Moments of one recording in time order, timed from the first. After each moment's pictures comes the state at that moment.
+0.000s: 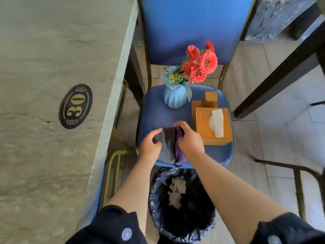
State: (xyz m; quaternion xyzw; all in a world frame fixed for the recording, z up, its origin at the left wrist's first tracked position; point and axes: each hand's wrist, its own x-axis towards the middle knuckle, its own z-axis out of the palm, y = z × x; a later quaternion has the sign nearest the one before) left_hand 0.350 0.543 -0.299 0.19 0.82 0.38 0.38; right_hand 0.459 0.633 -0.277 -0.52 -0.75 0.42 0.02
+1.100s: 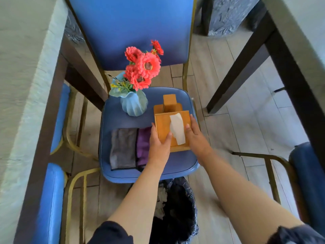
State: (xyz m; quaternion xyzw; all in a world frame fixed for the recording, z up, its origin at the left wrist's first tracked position) left_hand 0.455 0.653 -0.322 0.21 0.75 0.44 0.44; right_hand 0.565 0.725 -0.316 -0.55 -0.54 0.62 0.15
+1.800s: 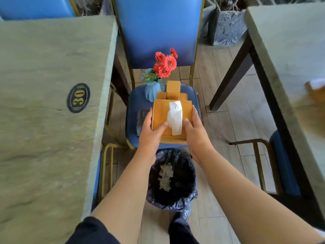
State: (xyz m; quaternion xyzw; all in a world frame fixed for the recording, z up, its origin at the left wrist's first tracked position) left_hand 0.457 0.504 -0.150 0.20 0.70 0.52 0.45; right_hand 0.577 0.570 -0.139 -0.55 -0.53 0.61 0.22
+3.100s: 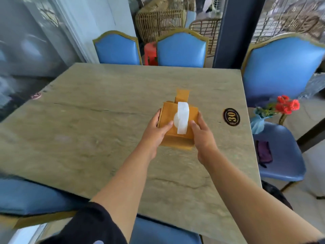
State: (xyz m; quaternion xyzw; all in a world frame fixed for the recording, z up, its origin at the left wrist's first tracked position) left_hand 0.094 0.164 0.010 0.21 0.70 0.59 0.35; right_hand 0.214 0.250 0.011 -0.43 -0.55 0.67 0.26
